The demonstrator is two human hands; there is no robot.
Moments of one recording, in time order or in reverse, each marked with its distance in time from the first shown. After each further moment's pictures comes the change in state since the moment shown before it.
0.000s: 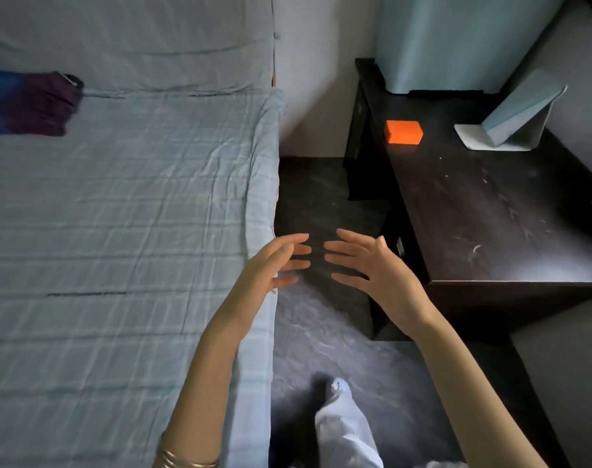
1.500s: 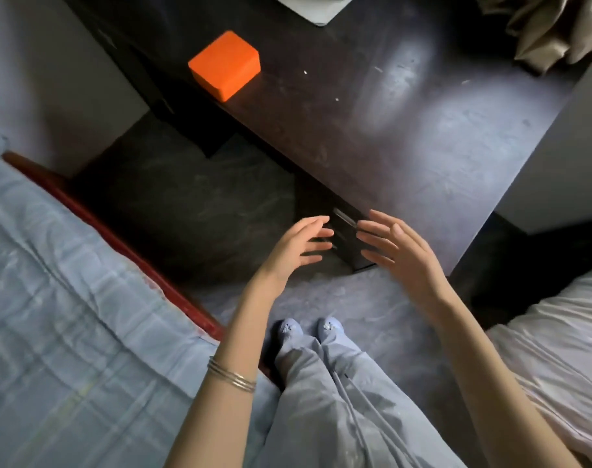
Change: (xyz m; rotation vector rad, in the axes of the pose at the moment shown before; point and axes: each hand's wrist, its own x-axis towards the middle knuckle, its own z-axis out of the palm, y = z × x) left_hand 0.491 -0.086 0.097 0.194 -0.839 -0.520; right_hand 0.236 0.068 -0.197 0.309 1.020 0.069
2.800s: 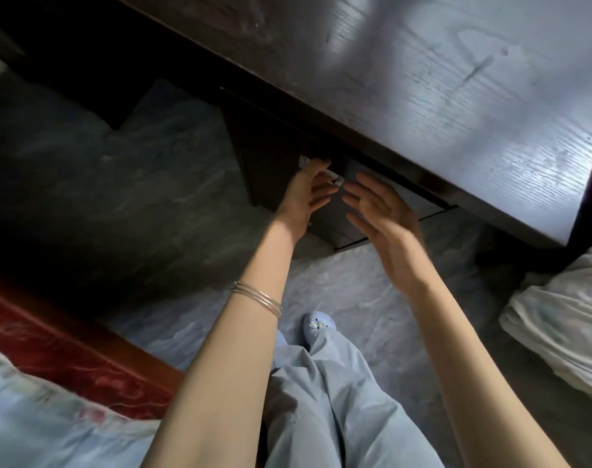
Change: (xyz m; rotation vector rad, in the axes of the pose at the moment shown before) left_hand 0.263 -0.158 0.037 -0.187 -0.042 -0.103; right_hand 0.127 0.196 -0.063 0.049 0.259 -0.127
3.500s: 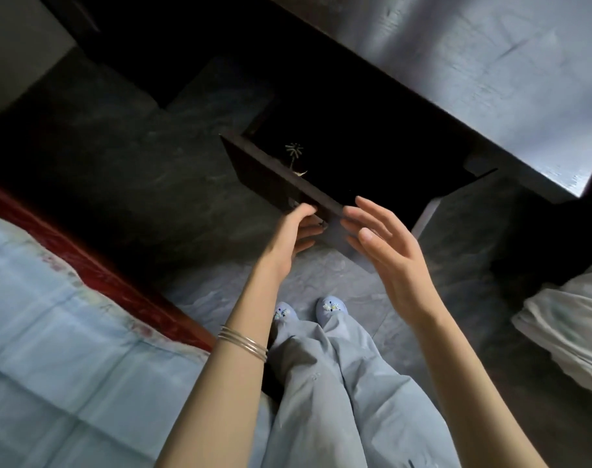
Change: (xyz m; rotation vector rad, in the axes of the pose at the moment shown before) left_hand -0.105 -0.072 -0.074 -0.033 0.136 -0.063; right_hand -0.102 0.017 0.038 -0.068 -0.157 -0.001
